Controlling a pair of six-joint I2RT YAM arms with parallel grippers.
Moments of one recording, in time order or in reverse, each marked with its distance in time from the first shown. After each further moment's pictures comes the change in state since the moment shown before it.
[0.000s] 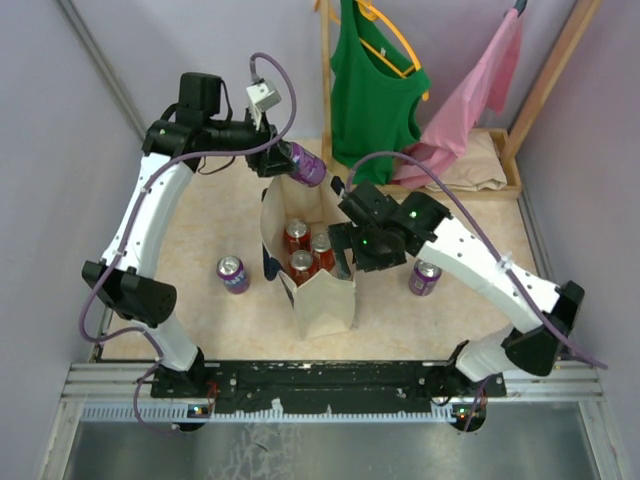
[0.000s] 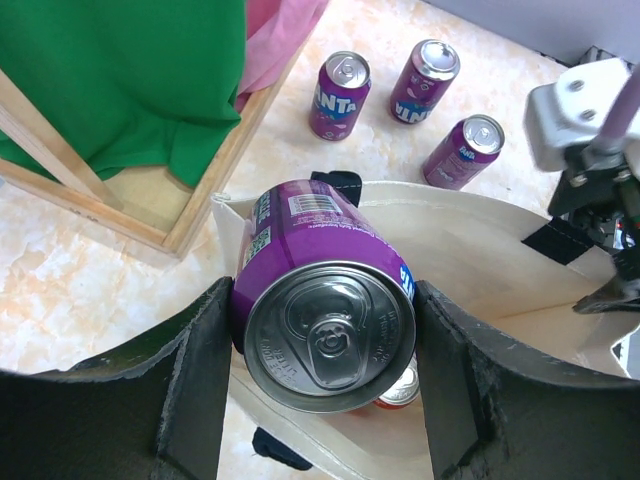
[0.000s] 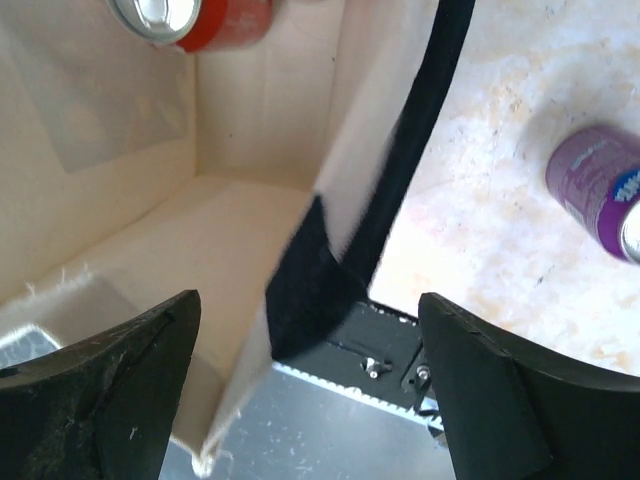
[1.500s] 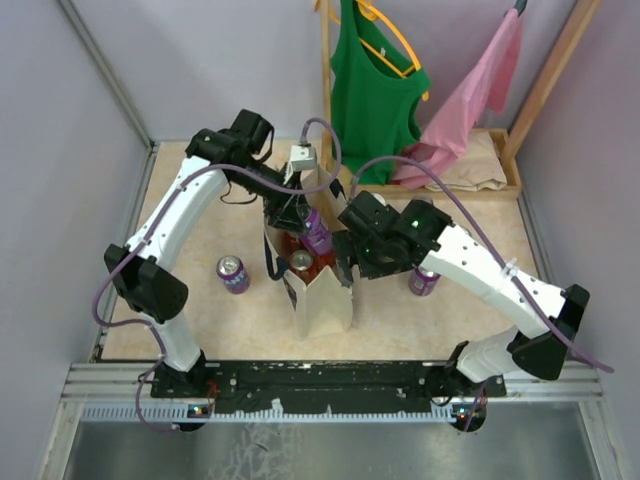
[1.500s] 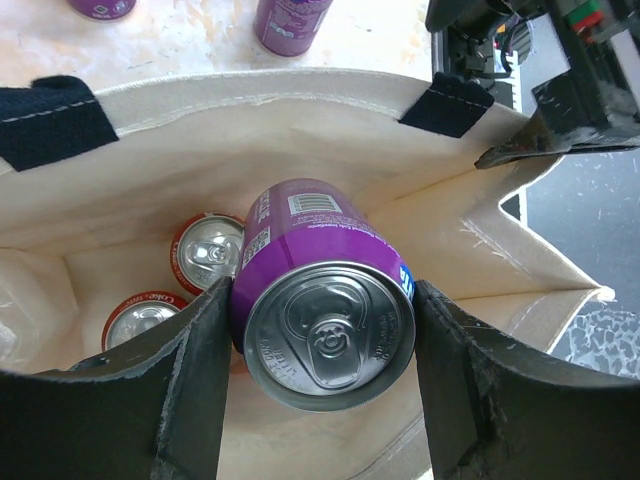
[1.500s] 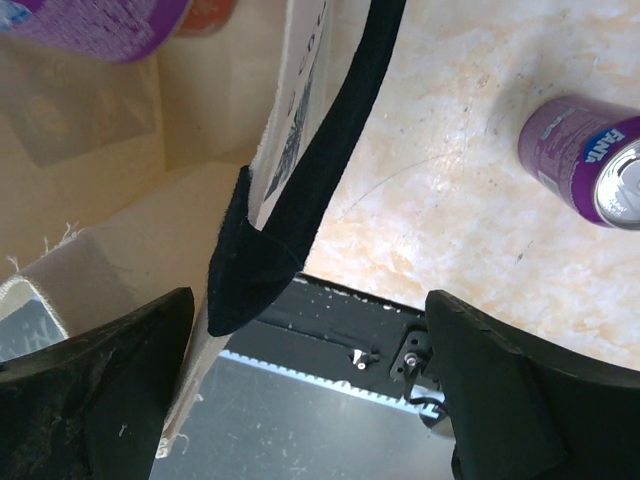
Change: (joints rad) left arm -0.148 0.069 -0.077 -0.428 0.090 0.423; right arm 0.051 -0.067 -0.062 -0.040 0.082 0.070
